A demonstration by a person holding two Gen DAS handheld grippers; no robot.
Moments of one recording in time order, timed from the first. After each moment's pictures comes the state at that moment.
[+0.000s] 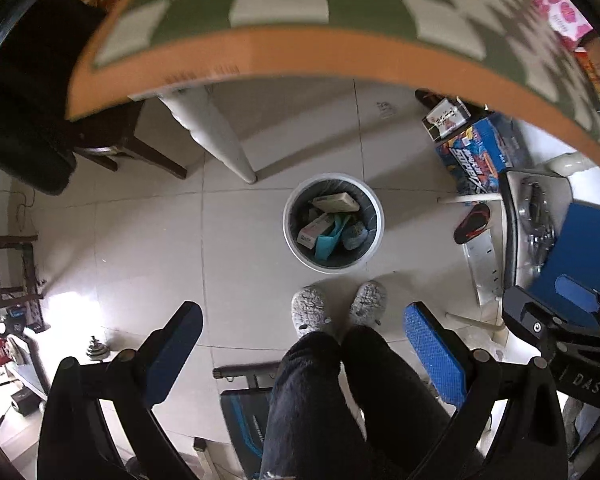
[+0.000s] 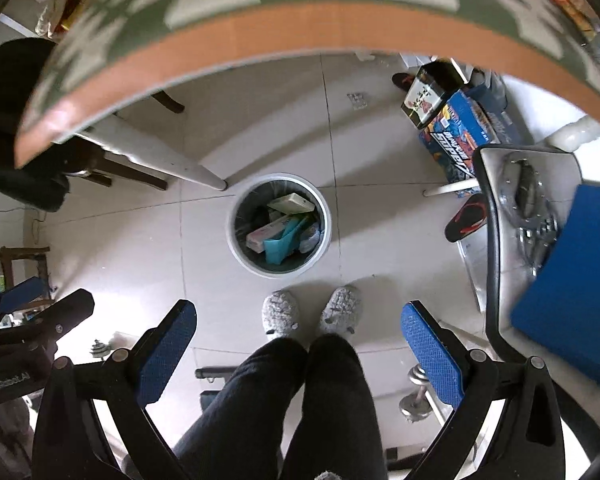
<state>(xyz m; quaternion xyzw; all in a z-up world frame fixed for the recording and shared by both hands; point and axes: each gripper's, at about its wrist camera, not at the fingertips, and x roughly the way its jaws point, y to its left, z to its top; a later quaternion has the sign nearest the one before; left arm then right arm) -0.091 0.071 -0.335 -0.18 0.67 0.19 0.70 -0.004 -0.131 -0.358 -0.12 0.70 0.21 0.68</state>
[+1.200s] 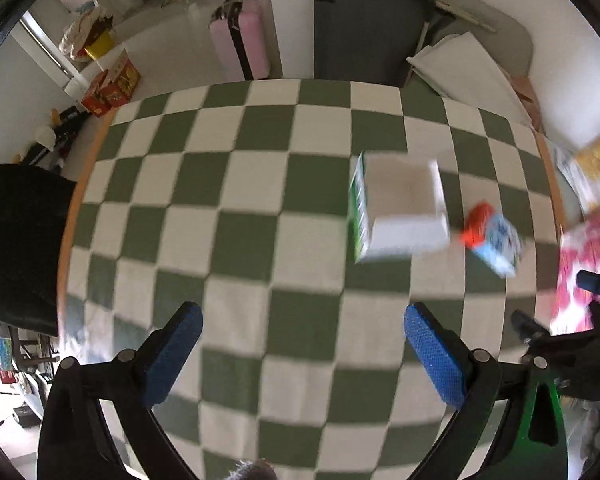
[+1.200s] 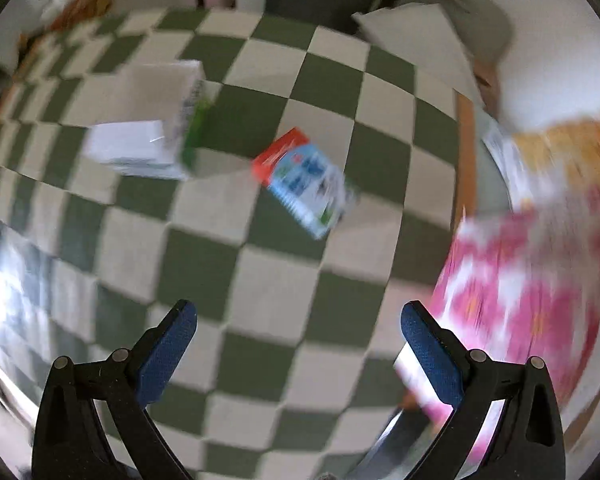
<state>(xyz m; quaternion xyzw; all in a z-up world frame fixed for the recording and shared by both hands) 0.495 0.139 -0.232 -0.17 0.60 0.27 0.74 0.638 -0.005 -0.289 -0.33 0.63 0.23 0.66</state>
